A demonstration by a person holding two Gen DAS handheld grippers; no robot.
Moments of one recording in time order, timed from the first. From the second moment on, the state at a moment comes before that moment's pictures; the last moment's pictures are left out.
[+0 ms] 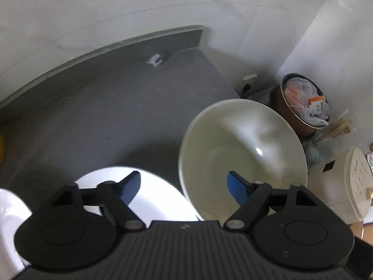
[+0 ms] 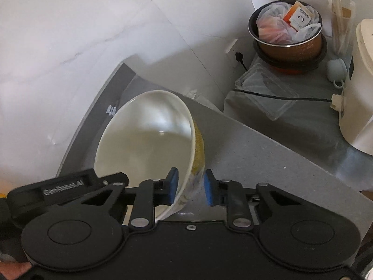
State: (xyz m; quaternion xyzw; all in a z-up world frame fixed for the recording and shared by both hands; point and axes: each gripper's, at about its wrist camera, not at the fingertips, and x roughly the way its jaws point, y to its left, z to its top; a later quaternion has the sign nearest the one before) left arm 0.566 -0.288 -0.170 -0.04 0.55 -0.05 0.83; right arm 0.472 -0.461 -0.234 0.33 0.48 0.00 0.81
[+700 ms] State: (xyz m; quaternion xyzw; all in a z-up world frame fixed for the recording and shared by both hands) left arm 0.563 -0.288 -0.184 -0.10 0.59 -0.05 0.80; right arm 0.446 -0.476 -0.229 0.35 0.48 -0.04 0.80
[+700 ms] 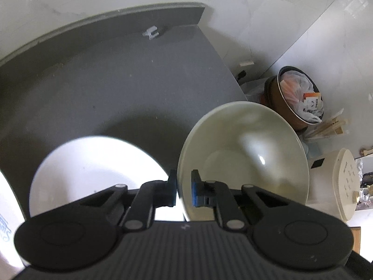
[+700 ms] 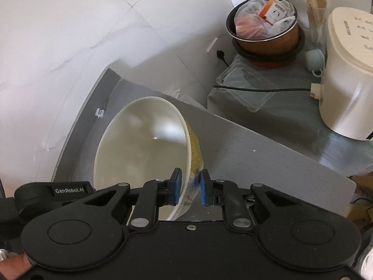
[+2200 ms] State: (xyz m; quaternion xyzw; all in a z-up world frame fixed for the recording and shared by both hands) left arm 0.414 -0.206 -0.062 -0.15 0.52 0.02 0.84; right arm 0.342 -0.423 -0.119 0.30 0.46 0.10 0.83
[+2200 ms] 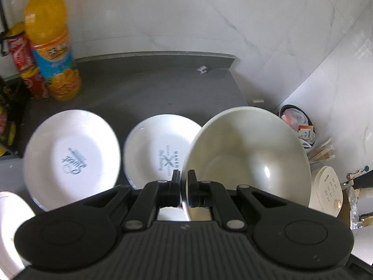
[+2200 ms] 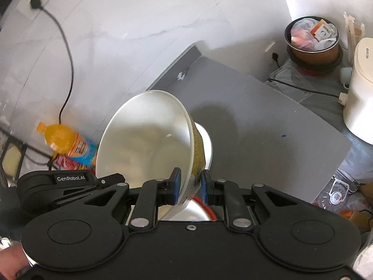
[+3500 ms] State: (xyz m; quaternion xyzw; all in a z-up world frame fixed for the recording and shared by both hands) left arm 0.311 -0.151 -0.119 -0.20 0.56 0.11 0.80; right arm 0.301 -0.348 -0.141 0.12 0.52 0.18 0.83
